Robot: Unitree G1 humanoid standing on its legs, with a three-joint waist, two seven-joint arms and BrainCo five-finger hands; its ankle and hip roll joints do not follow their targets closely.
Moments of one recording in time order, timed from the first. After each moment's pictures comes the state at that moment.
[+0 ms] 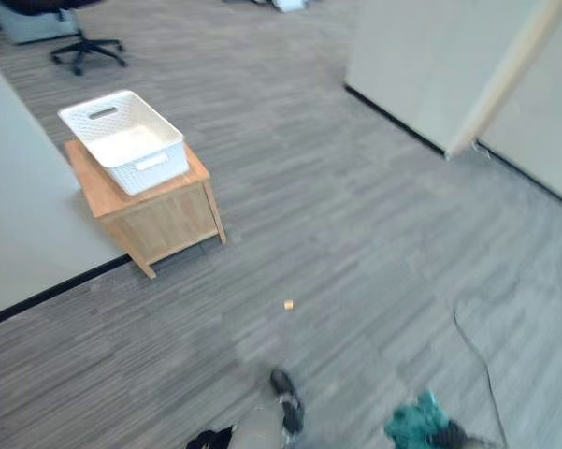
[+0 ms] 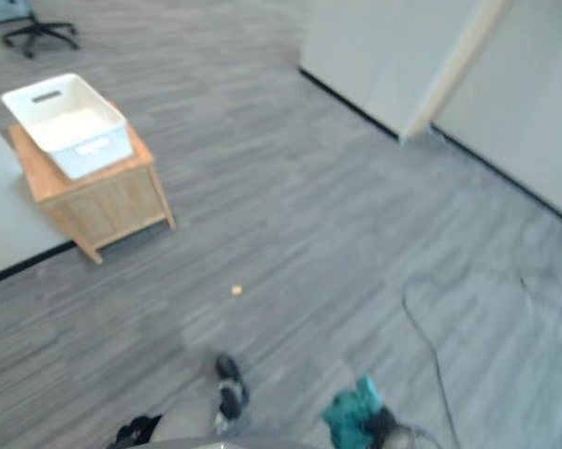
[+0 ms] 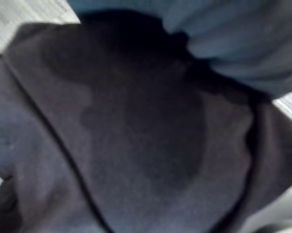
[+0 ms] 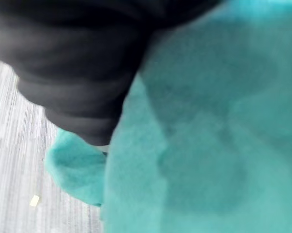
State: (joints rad) left arm 0.04 0.22 -0.09 1.32 0.00 -0.03 0.13; right arm 0.05 -0.26 0.30 1.21 -0.04 -0.03 -0.11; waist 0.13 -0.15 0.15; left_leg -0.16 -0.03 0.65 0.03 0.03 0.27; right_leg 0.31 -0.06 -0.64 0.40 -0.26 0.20
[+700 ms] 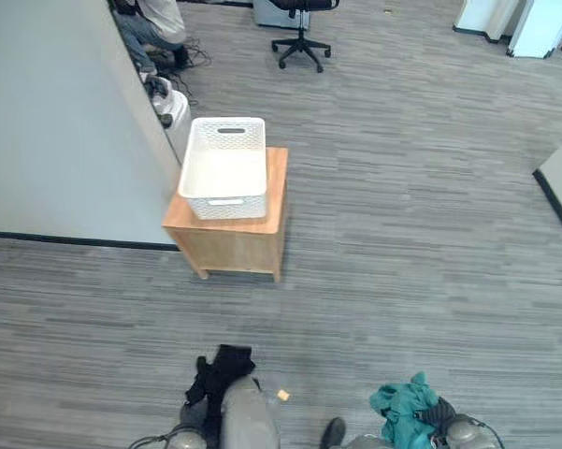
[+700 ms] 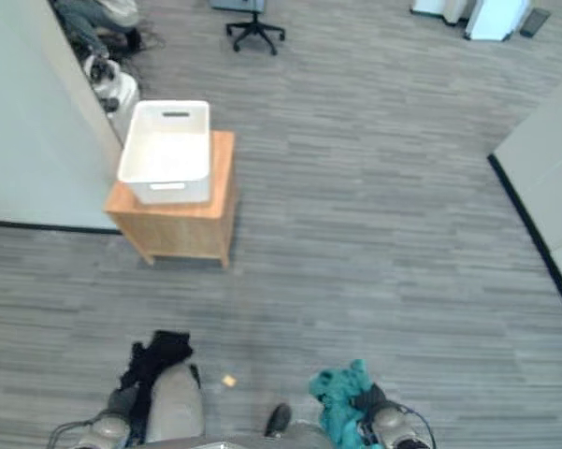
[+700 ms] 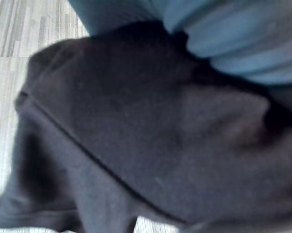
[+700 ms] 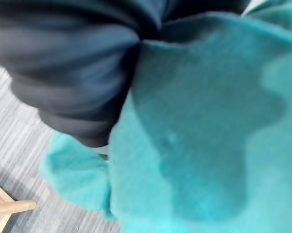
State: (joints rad) left arm -0.04 0.28 -0.16 1.24 0.01 -0.06 0.17; right arm -0.12 -0.26 0.30 1.19 -0.04 -0.03 -0.09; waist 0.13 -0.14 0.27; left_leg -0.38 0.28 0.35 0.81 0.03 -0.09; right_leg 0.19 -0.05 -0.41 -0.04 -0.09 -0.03
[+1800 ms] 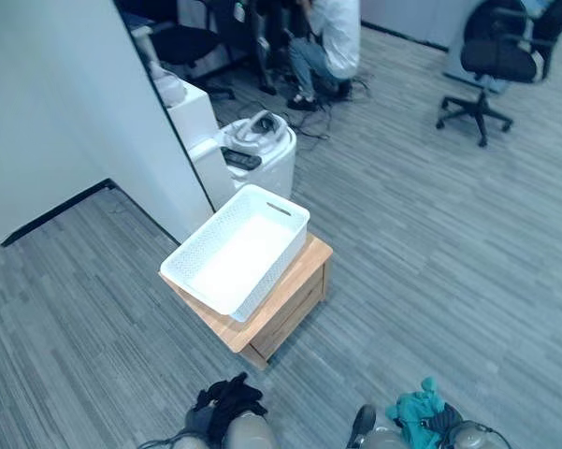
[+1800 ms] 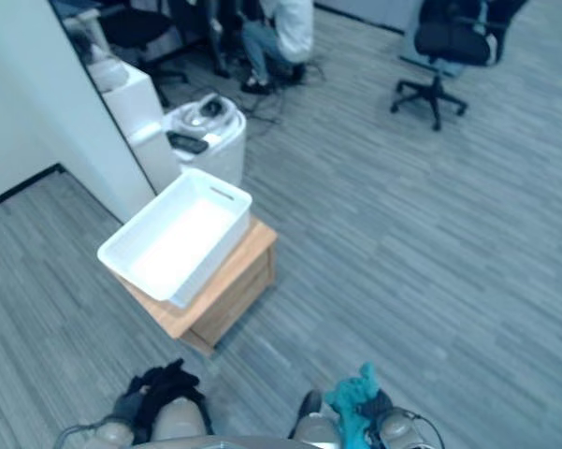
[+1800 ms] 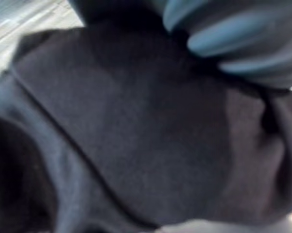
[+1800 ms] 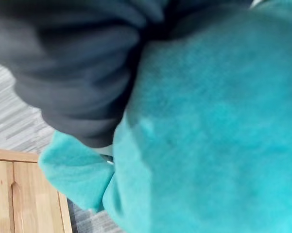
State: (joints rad) left arm -0.03 0.28 -0.19 1.24 0.06 -0.07 0.16; right arm -0.08 -0.31 0.33 1.18 -0.04 -0.04 -0.09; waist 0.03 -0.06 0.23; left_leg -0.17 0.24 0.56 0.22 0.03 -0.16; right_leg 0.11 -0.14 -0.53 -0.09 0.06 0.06
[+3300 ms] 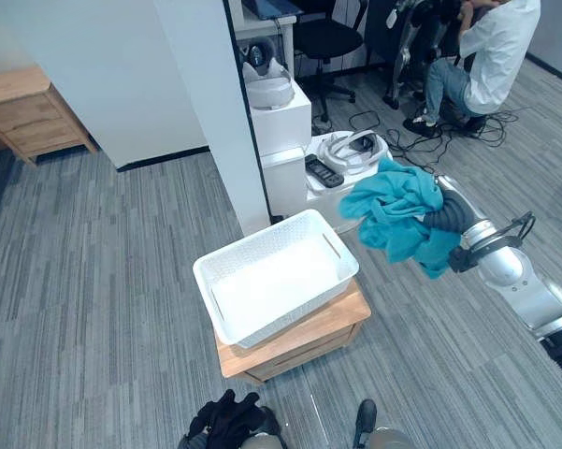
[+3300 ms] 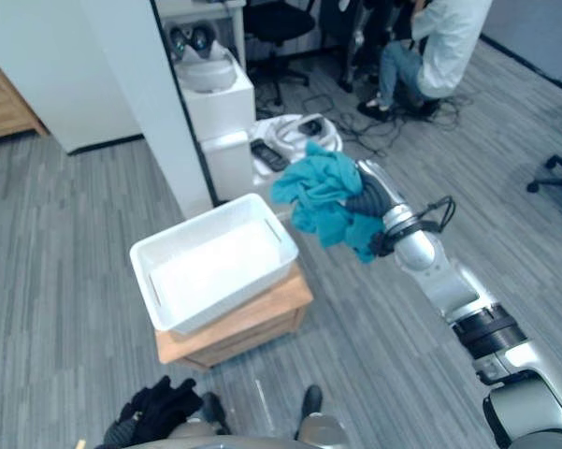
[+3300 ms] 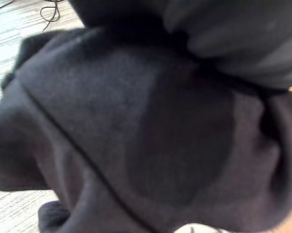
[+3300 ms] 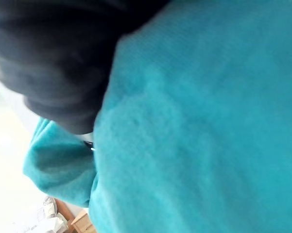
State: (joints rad) left arm 0.14 0.26 -0.15 1.12 0.02 -0.10 0.14; right arm -0.52 -0.81 0.43 0.15 -0.11 -0.20 -0.13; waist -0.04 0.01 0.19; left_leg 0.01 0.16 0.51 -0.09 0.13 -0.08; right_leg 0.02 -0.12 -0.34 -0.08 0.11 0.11
